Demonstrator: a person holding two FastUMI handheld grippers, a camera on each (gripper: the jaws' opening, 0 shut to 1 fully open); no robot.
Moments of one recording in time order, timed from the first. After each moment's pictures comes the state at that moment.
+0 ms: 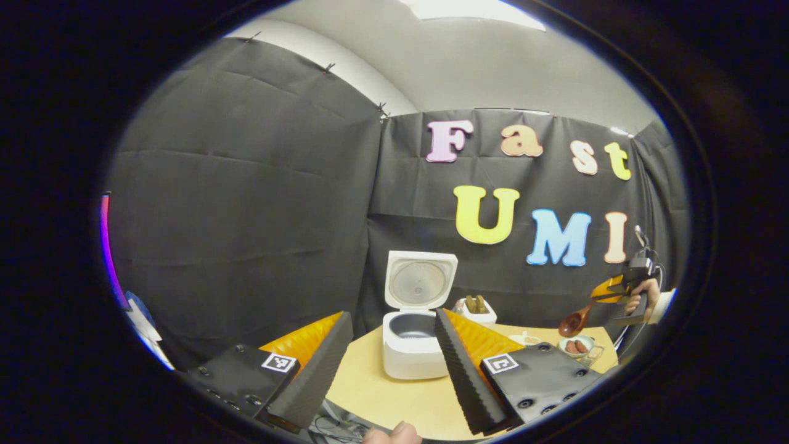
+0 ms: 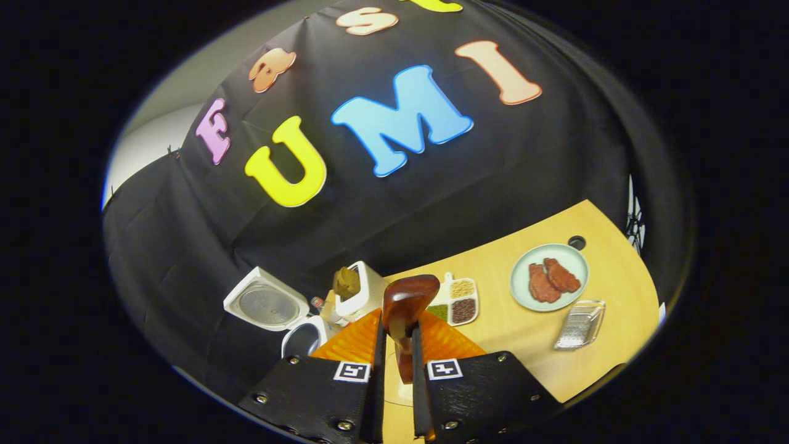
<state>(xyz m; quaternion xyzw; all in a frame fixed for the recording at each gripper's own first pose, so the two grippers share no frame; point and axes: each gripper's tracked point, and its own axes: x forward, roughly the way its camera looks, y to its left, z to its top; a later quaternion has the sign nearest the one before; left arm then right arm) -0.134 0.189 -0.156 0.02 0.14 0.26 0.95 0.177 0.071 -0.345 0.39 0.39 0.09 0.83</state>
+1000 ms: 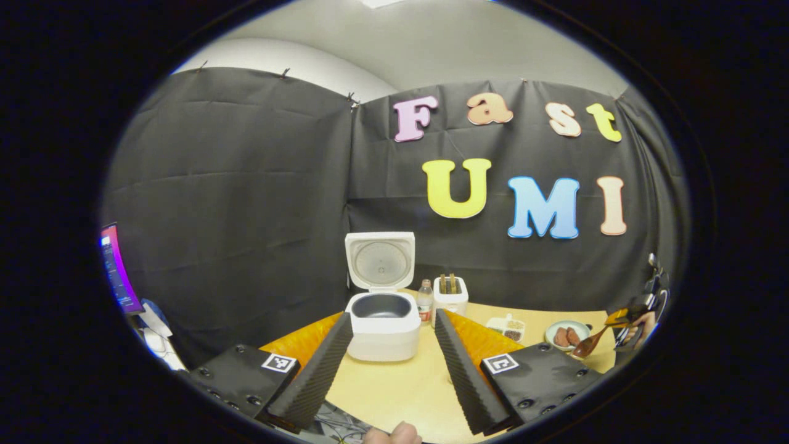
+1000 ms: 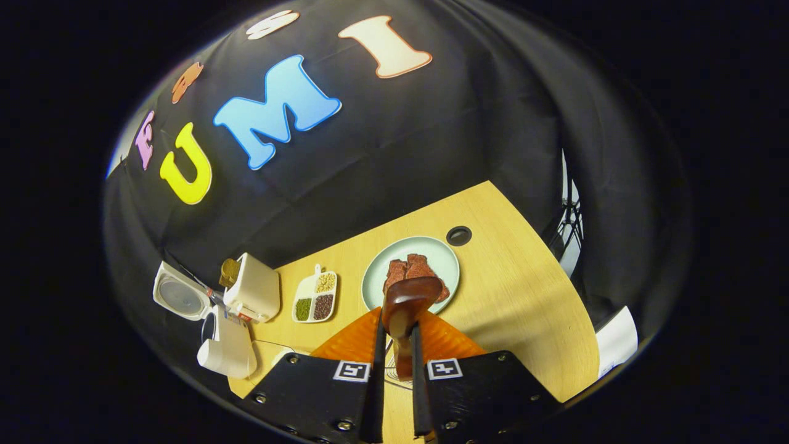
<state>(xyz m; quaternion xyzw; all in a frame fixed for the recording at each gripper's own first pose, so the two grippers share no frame) -0.054 0.021 -0.183 0.06 0.20 0.29 0.93 0.142 -0.082 -0.549 0.35 0.48 0.01 0.81</state>
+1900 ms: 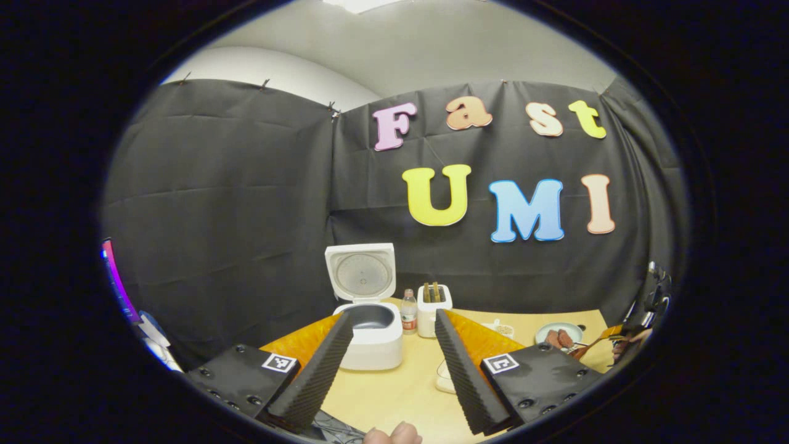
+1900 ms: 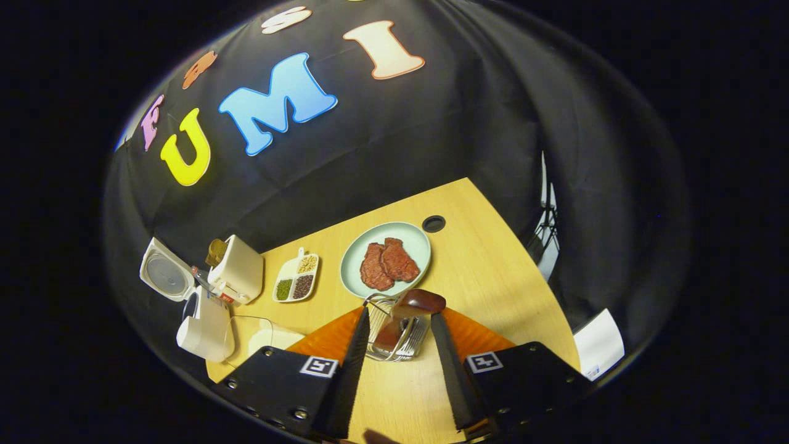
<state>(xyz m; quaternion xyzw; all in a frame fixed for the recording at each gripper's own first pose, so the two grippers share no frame) -0.021 -0.005 -0.173 0.08 0.19 0.25 0.95 0.077 -0.113 -0.543 0.29 0.48 -0.02 0.83</state>
